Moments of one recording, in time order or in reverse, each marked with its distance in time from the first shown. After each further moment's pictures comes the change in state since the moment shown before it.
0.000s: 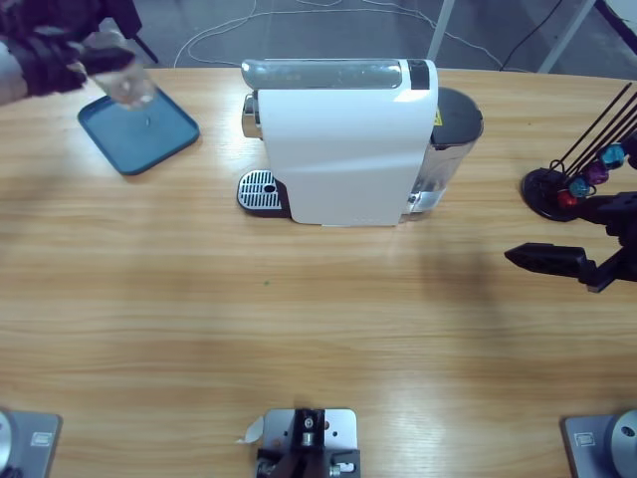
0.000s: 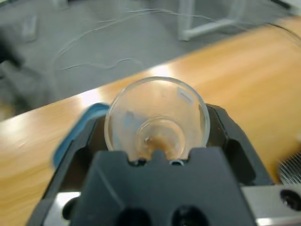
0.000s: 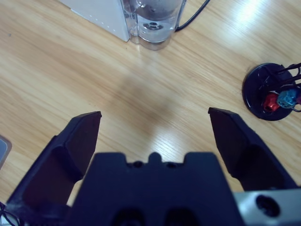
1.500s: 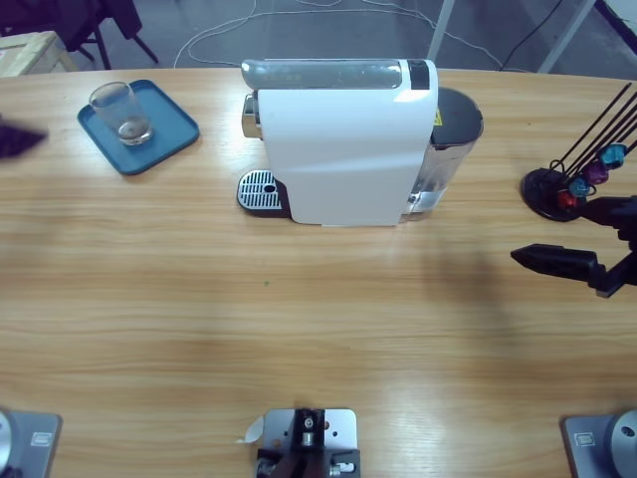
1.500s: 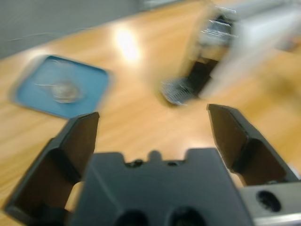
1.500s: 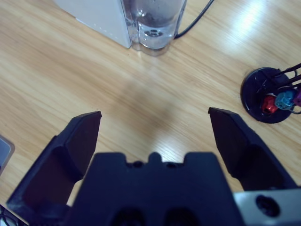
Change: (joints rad) arm 0 -0.292 -0.773 -0.012 0.953 -0.062 -0.103; arm 1 0.000 -0.064 0.051 -0.052 0.000 0.000
